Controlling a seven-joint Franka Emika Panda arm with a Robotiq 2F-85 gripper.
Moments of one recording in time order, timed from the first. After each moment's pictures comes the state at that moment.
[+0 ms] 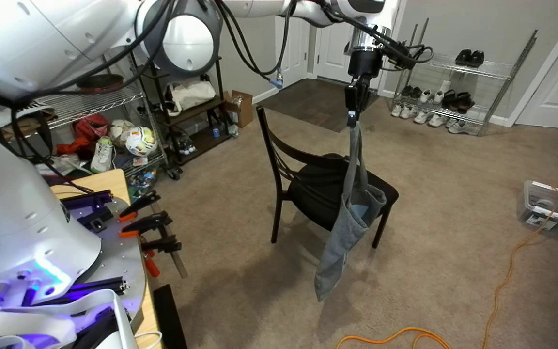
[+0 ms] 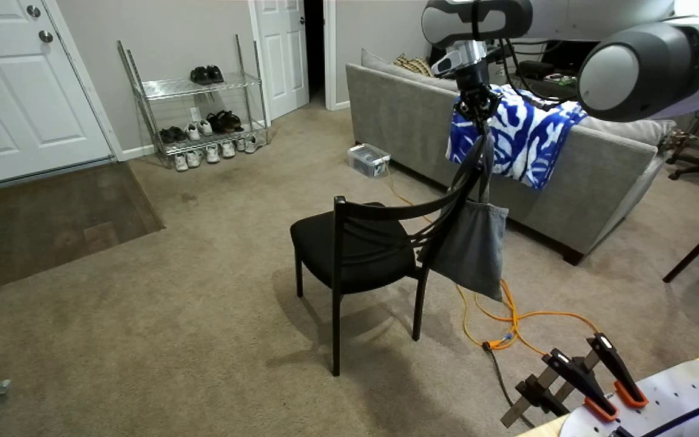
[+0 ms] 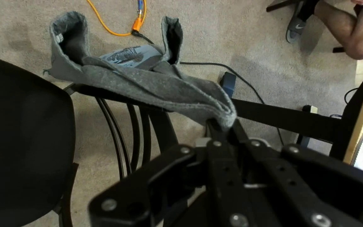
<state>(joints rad) 0.02 1.15 -0.05 -0.51 -0.27 1.32 -1.94</state>
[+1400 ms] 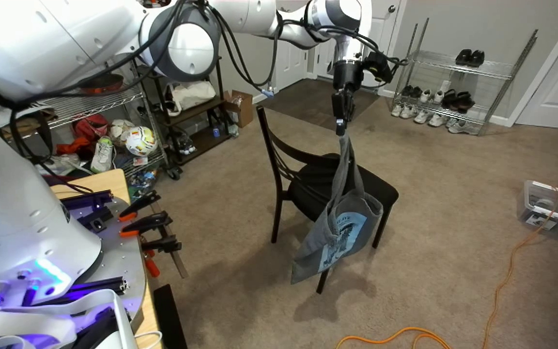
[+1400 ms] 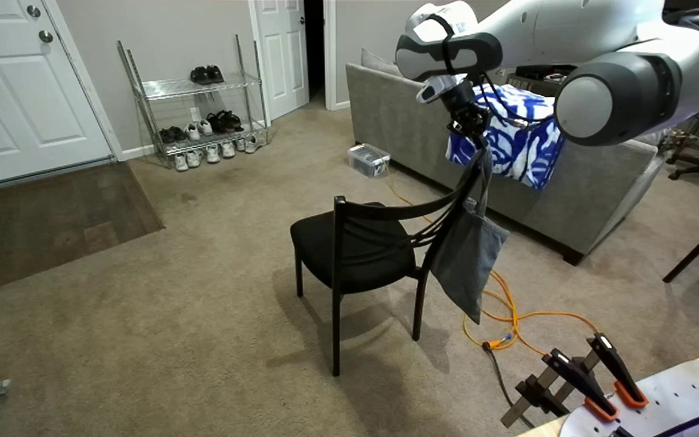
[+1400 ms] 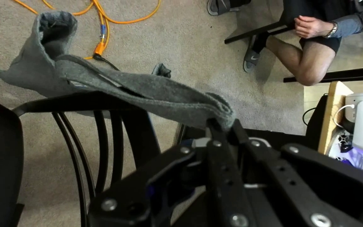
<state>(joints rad) 0.13 1.22 -0.13 -0.51 -0.36 1.26 -1.94</state>
